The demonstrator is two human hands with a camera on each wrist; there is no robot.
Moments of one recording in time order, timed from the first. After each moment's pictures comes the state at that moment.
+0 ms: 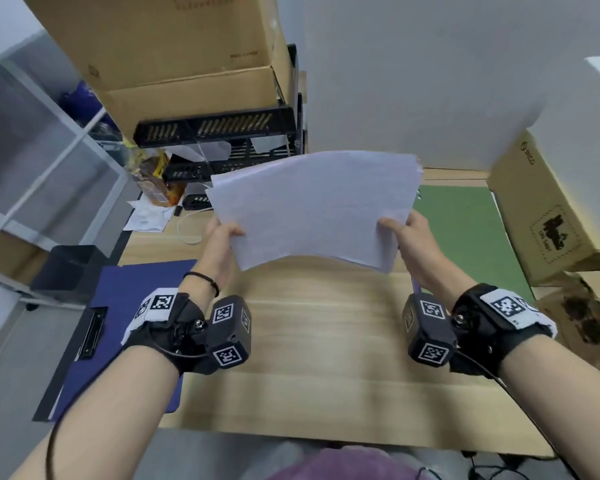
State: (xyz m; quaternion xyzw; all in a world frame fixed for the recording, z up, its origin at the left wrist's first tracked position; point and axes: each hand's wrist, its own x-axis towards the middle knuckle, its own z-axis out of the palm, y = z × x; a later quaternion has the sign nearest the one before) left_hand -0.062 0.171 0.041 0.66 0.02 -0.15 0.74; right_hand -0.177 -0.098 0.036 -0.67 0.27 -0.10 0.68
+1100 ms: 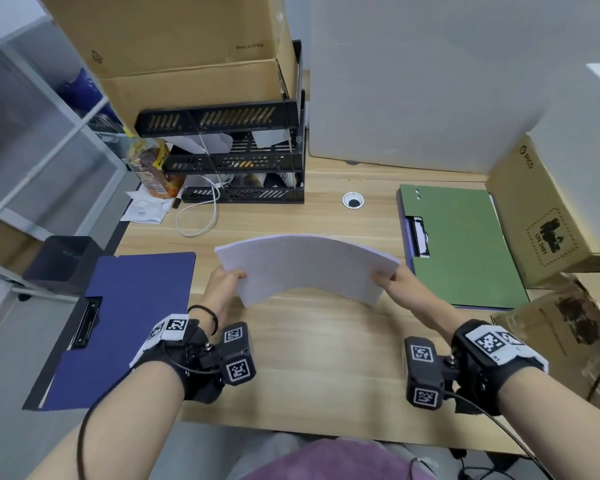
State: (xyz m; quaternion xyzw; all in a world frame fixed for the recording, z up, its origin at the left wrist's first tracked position) left_hand -0.101 0.202 -0.030 0.76 0.10 -0.24 0.60; right_hand -0.229 -0.089 -0.014 -0.78 0.23 0.10 0.57
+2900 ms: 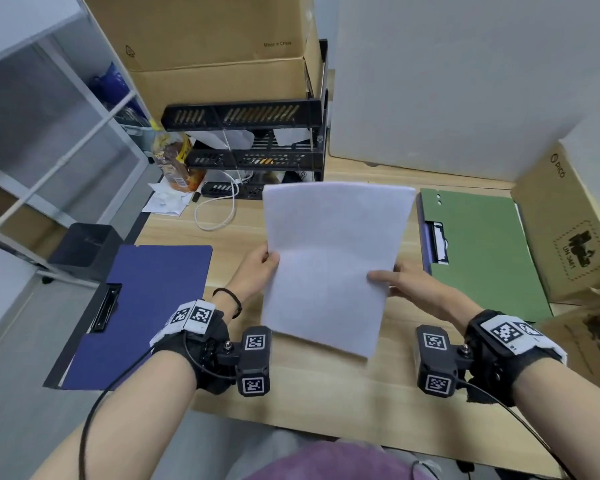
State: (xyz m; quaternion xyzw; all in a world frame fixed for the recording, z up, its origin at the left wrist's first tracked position) left_hand -0.103 0.180 -0.003 0.80 -0.06 -0.23 0.55; right_hand -0.208 -0.082 0.006 -0.73 0.18 0.19 0.63
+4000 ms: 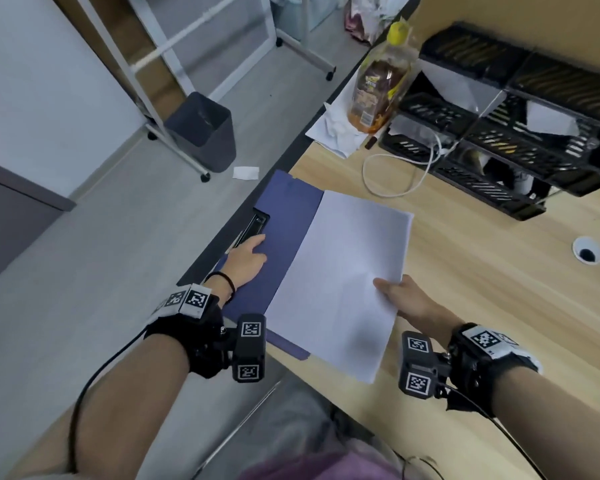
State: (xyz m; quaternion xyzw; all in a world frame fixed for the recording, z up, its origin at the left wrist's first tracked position) left_hand -0.056 0.490 -0.078 0.80 0.25 -0.29 0.47; right_hand -0.070 0.187 -0.077 -0.74 0.18 0.38 0.53
